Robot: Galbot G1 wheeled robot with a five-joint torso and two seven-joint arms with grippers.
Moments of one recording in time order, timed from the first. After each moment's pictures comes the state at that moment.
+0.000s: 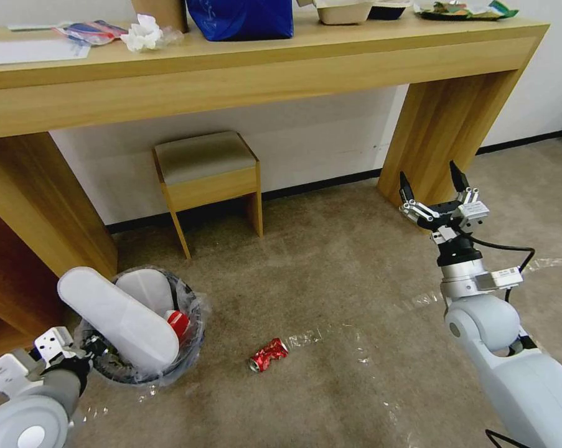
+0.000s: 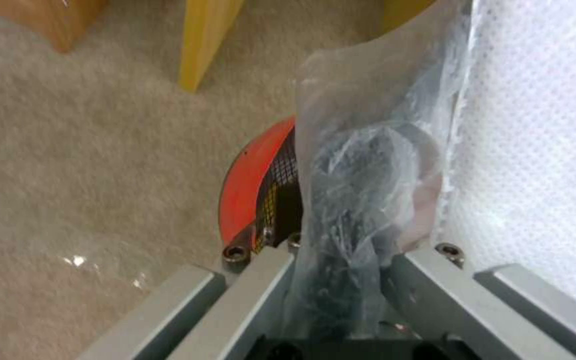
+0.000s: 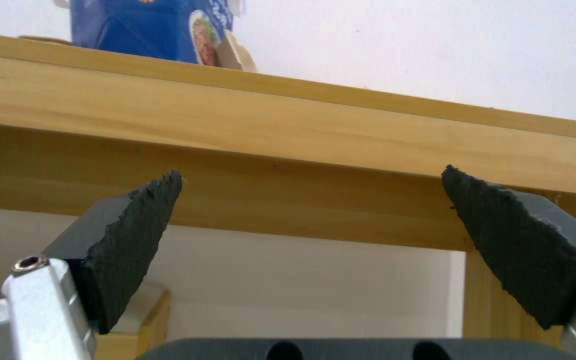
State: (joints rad) left arm 1.62 -1.28 -0.93 -2.31 -1.23 0.63 -0.73; right arm -1.08 0.93 0.41 1.89 0.49 0.42 0.05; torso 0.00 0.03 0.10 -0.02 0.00
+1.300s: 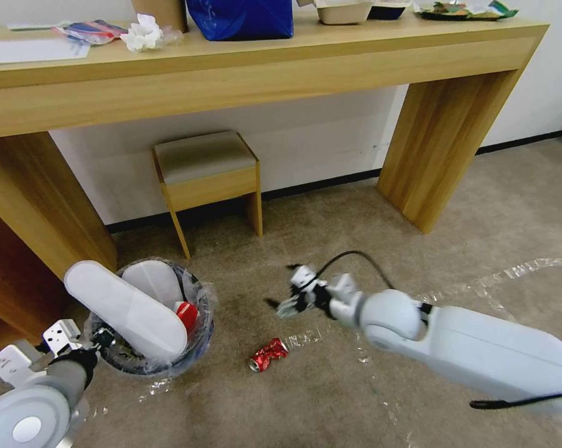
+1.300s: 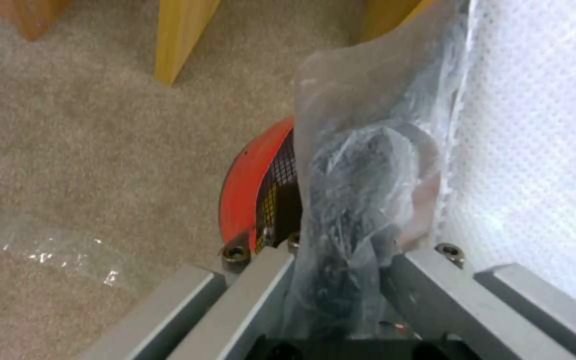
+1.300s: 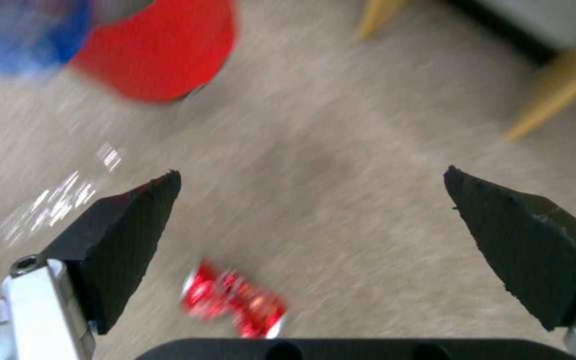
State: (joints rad) left arm 1.58 -1.28 -0.91 -2.30 -1.27 0.64 -0.74; right arm -0.16 0.78 -0.93 1.88 0.83 -0.46 0.05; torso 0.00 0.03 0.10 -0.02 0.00
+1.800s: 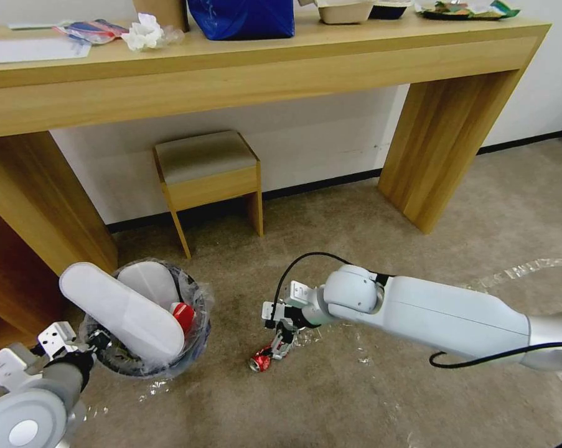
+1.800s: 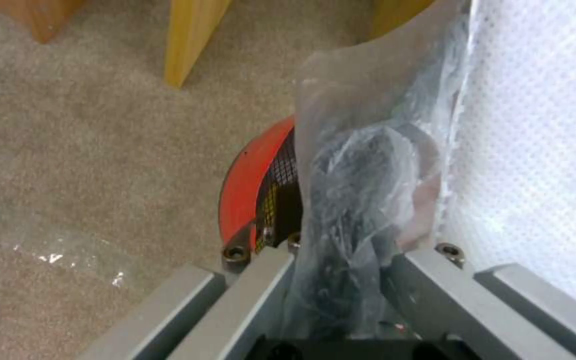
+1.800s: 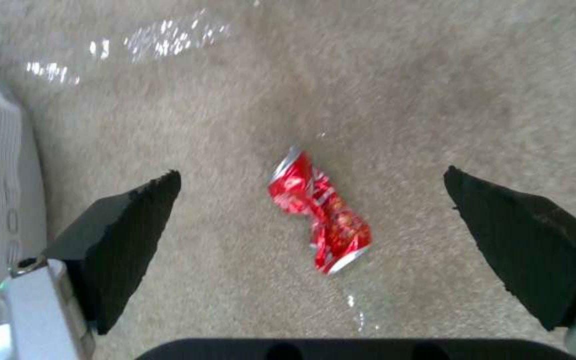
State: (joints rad) left arm 1.58 -1.29 -0.92 -2.30 -1.26 0.63 -0.74; right arm -0.08 0.92 -0.97 1.67 0.49 -0.60 -0.57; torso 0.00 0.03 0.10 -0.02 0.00
